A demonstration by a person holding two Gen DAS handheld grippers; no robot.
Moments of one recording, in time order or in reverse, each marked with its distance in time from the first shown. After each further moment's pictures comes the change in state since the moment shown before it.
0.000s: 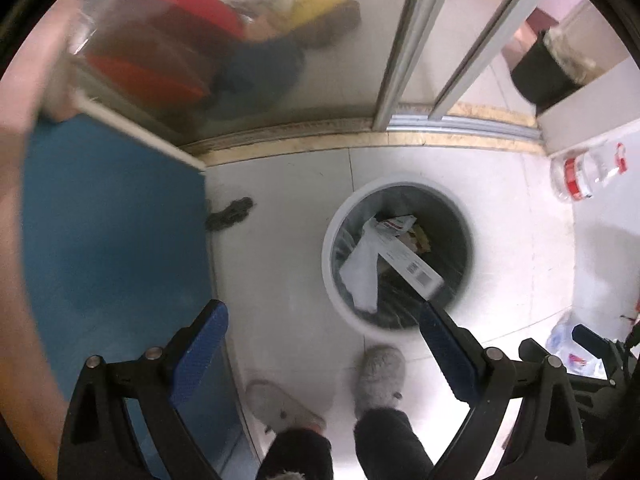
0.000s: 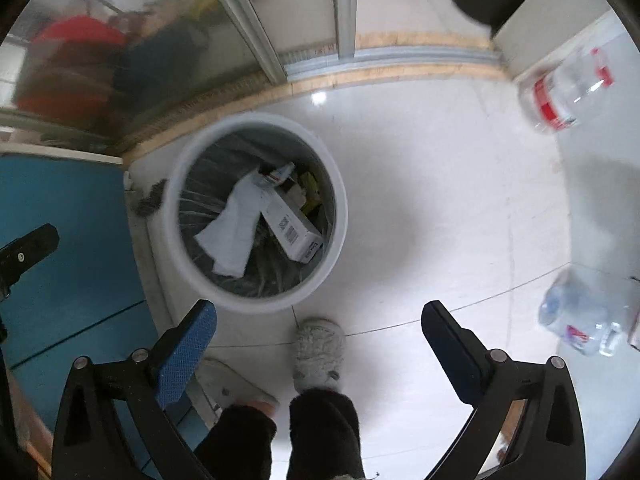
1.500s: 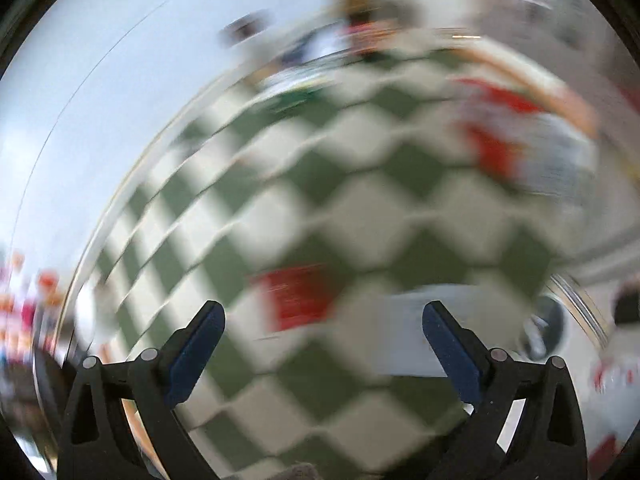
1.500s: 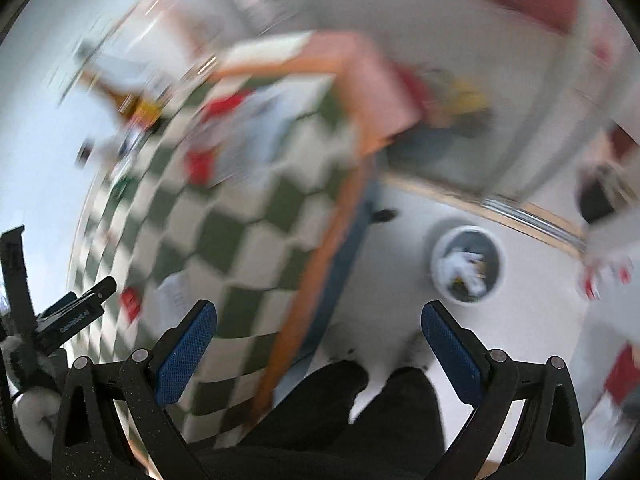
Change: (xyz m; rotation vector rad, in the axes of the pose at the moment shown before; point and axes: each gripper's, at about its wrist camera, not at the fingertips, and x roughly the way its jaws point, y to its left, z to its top) left arm -0.359 0.404 -0.372 -0.871 -0.132 0.372; right arm -0.407 0.390 -0.238 -0.672 -0.101 0.270
